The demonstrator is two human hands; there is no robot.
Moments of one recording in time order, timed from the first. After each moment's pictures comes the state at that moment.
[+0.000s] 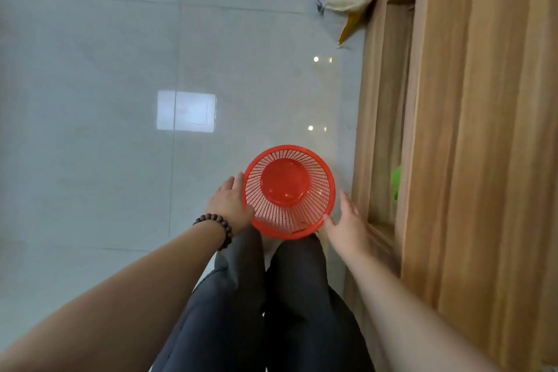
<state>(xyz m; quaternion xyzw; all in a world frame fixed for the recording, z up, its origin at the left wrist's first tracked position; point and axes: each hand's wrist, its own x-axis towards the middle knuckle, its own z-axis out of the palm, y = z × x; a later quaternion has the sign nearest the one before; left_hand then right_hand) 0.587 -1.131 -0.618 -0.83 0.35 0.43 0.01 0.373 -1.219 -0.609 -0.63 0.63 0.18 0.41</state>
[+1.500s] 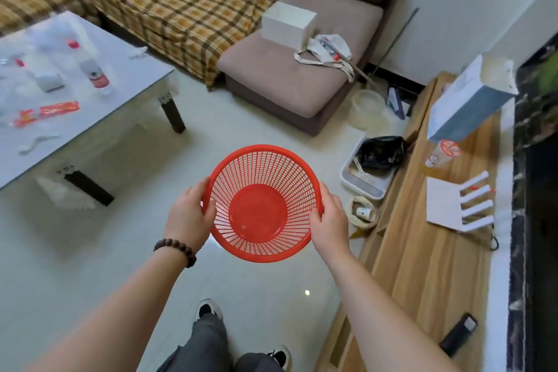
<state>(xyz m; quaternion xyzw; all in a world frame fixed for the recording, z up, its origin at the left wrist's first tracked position) 0.693 -1.033 -0.106 -0.92 0.18 0.01 -0.35 0.566 -1.256 -0.118 -0.84 0.33 -0.12 0.41</state>
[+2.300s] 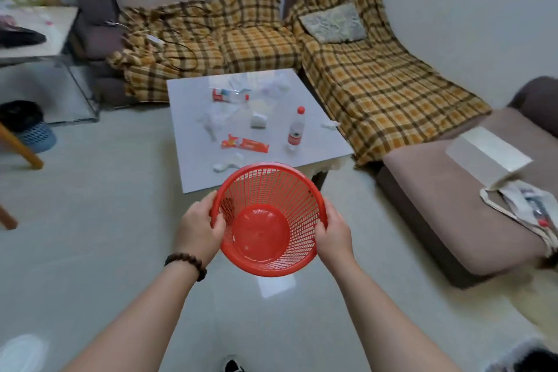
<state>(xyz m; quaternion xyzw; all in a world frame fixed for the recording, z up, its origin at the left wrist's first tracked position) 0.924 -0.717 -0.075 -0.90 -0.11 -0.15 -0.38 0.966 -0.964 -0.084 -0.91 0.04 0.01 0.42</state>
